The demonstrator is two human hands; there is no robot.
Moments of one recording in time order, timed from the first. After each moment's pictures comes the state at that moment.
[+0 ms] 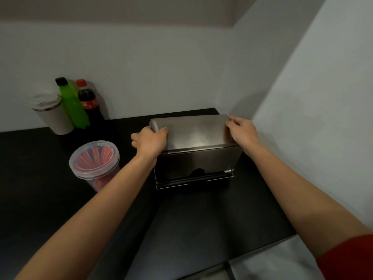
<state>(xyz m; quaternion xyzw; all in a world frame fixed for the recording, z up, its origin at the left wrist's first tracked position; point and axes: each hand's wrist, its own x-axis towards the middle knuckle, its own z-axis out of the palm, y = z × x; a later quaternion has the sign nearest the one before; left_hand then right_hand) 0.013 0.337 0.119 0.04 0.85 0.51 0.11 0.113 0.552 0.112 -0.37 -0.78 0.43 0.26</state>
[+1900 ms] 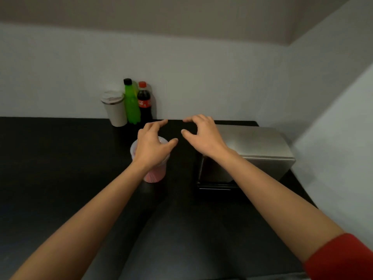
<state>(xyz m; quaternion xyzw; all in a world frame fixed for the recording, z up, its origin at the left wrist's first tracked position) -0.012 0.207 0.114 0.21 0.87 0.43 -0.10 0.028 0.362 0.138 -0.03 -0.94 0.28 0.21</state>
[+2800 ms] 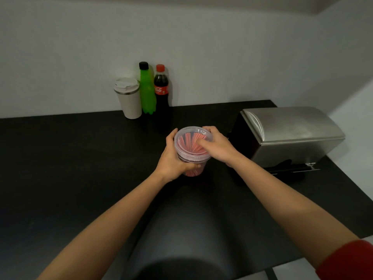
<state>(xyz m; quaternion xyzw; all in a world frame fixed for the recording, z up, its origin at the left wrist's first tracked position) -0.079 0.122 0.033 0.31 0.75 0.55 0.19 -0.029 0.283 0.060 -0.23 -0.85 0.47 0.06</state>
